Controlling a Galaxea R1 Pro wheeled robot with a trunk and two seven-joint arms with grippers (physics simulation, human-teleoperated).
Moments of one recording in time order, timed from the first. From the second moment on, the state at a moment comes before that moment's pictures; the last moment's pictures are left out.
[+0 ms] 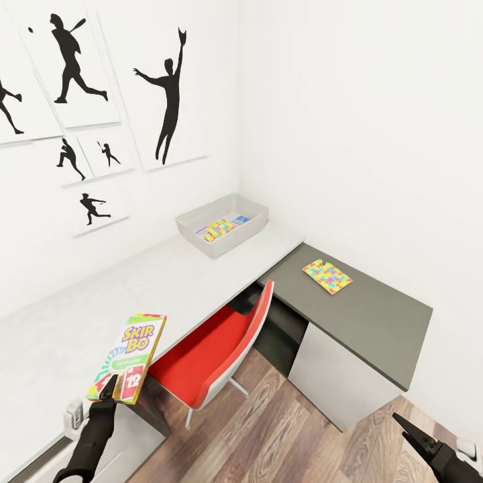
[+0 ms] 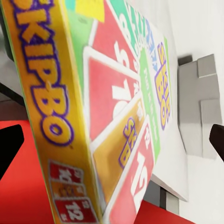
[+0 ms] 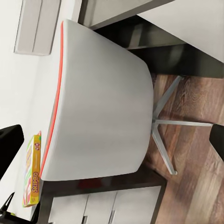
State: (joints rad) left arm -0.19 -0.09 0.59 -0.94 1.04 0.18 -0.51; right arm 0.16 -0.23 -0.53 -1.34 -0.84 0.66 0.78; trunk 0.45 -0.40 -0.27
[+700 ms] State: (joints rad) left arm -0.19 -0.09 0.59 -0.95 1.04 0.18 -0.51; right arm 0.16 -0.23 -0.53 -1.34 -0.84 0.66 0.78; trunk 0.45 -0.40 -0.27
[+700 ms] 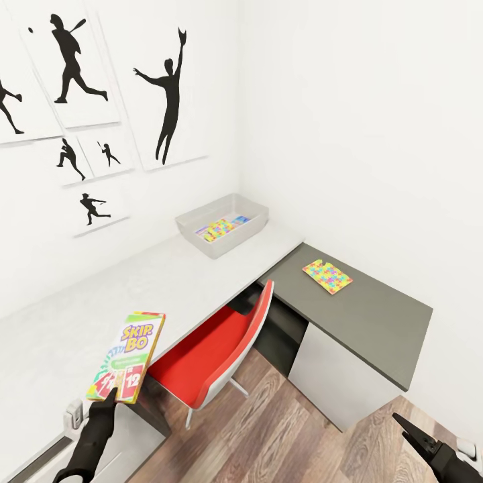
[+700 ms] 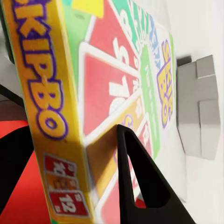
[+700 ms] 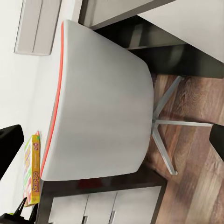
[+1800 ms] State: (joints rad) left arm -0.19 -0.02 0.64 -0.97 1.04 0.44 -0.51; right arm 0.16 -0.24 -0.53 -1.34 -0.84 0.66 0.79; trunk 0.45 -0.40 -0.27
